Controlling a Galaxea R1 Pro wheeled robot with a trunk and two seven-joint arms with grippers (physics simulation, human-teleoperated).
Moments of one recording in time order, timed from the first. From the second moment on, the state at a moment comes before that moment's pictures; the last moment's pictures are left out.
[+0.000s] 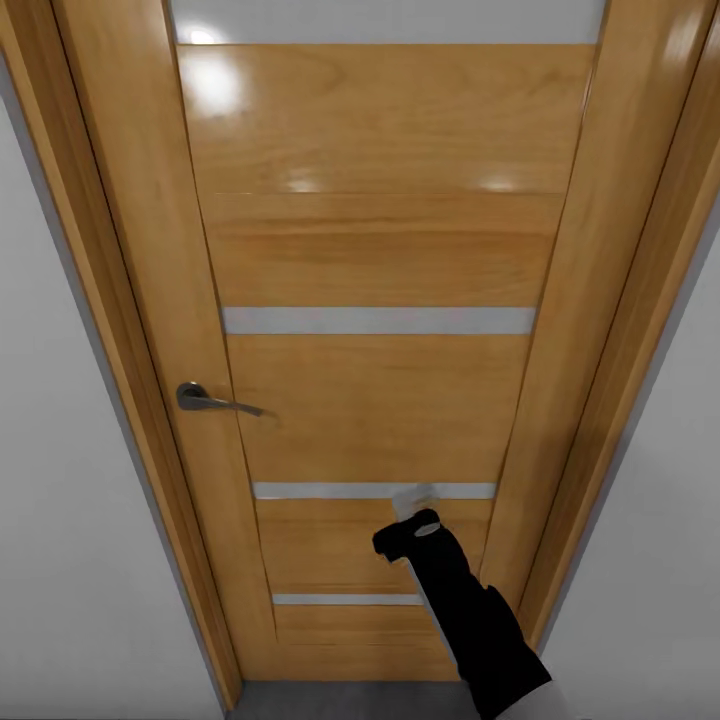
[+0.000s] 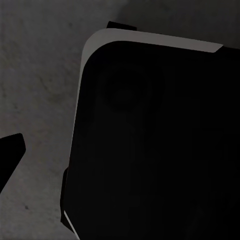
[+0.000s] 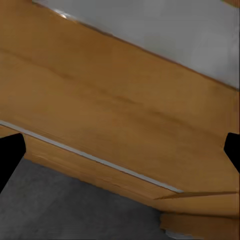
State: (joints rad) left arm 0.00 0.01 0.01 -0.07 0.19 -0.02 0.01; right arm -0.47 0.17 0.32 -1.24 0.23 0.84 -0.01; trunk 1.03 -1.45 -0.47
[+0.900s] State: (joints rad) left arm 0.00 0.01 0.01 -0.07 0.19 -0.02 0.01; right arm -0.80 0.17 0.45 -1.06 0.25 0.71 -0.10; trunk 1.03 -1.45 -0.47
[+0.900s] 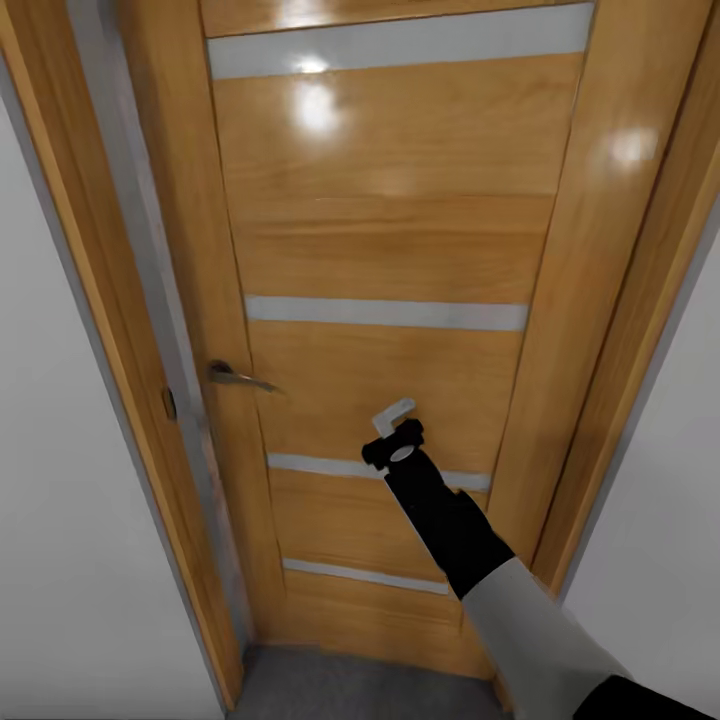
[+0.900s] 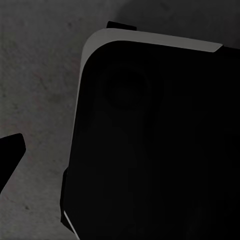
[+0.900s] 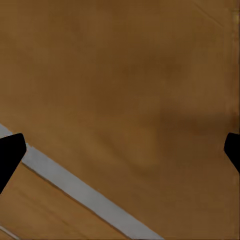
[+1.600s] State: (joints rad) left arm 0.00 0.01 0.01 -0.07 0.19 -0.02 0.01; right arm -1.05 0.17 0.44 -0.63 0.24 0.49 -0.22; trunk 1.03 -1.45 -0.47
